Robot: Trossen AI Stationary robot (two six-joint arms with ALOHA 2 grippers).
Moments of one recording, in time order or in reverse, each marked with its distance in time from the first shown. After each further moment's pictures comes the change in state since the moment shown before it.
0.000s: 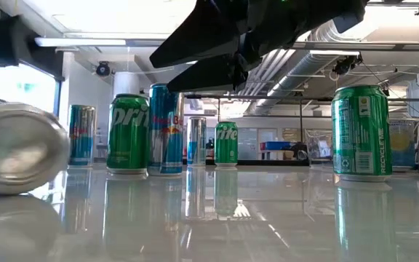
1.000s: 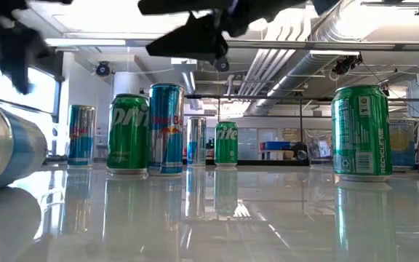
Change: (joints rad) left arm 0.092 0.159 0.171 -0.273 0.124 -0.001; right arm -0.037 -0.020 0.110 -0.091 -0.223 -0.106
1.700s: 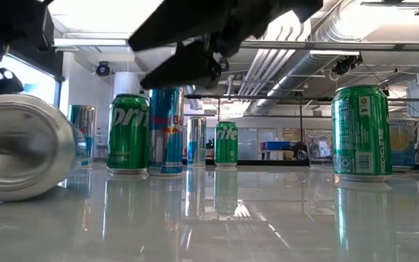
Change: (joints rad) left arm -0.041 0.007 -0.172 0.135 -0.022 -0.185; right arm -0.018 0.090 0.106 -0.175 -0.081 0.100
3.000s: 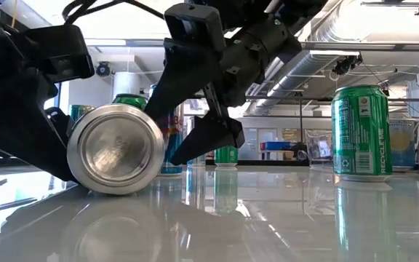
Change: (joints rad) left arm 0.059 0.328 -0.061 0.643 -0.273 0.189; right arm -0.105 0.100 -0.001 -0.098 -0.188 0.427
